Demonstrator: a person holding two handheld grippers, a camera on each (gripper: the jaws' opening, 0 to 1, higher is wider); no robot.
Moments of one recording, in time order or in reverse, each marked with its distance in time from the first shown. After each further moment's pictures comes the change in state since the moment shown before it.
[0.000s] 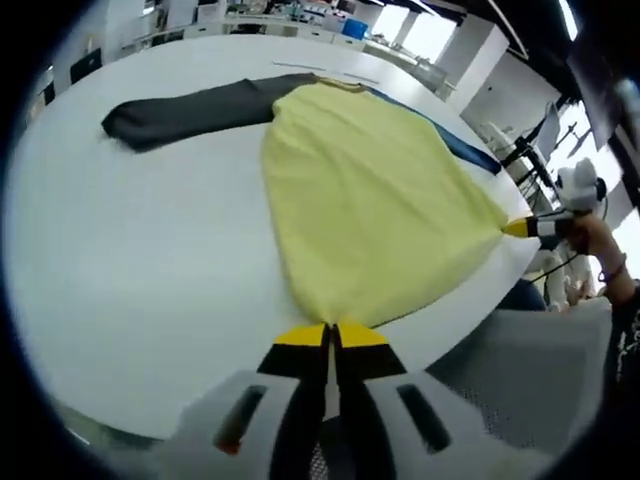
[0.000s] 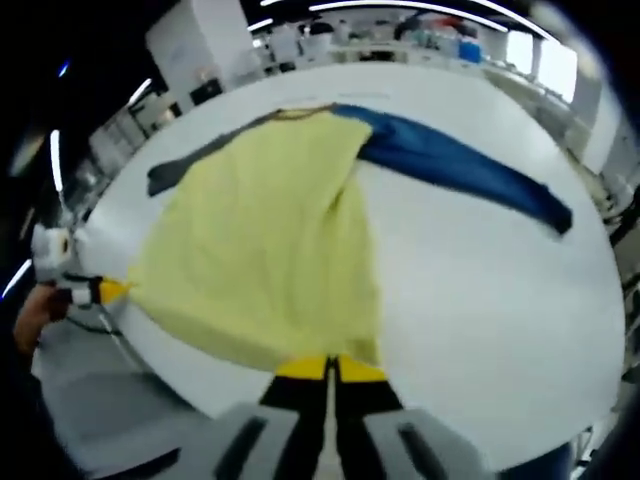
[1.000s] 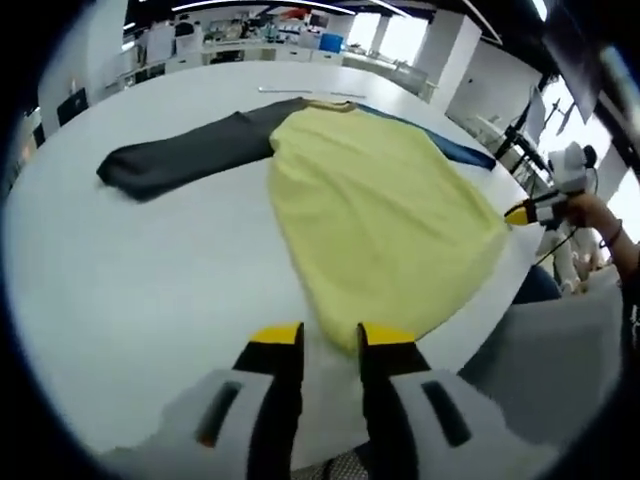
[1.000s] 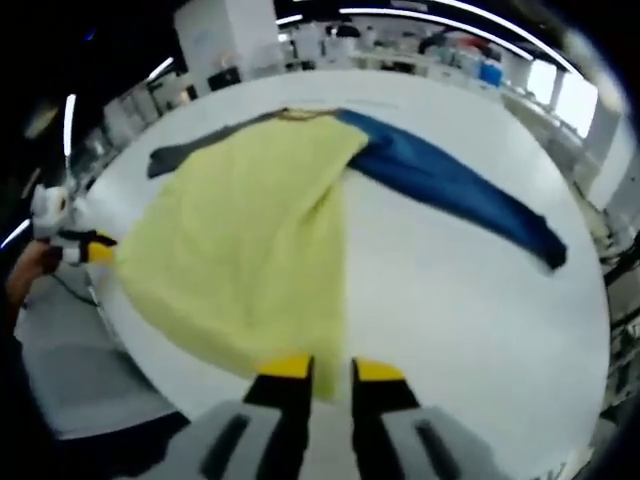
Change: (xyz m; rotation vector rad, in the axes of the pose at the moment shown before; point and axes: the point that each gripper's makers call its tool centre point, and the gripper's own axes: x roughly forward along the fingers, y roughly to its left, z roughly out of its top) left arm 0.004 0.018 0.026 0.139 -0.056 -0.006; right arm 0.002 -0.028 0.008 -0.126 -0.005 -0.033
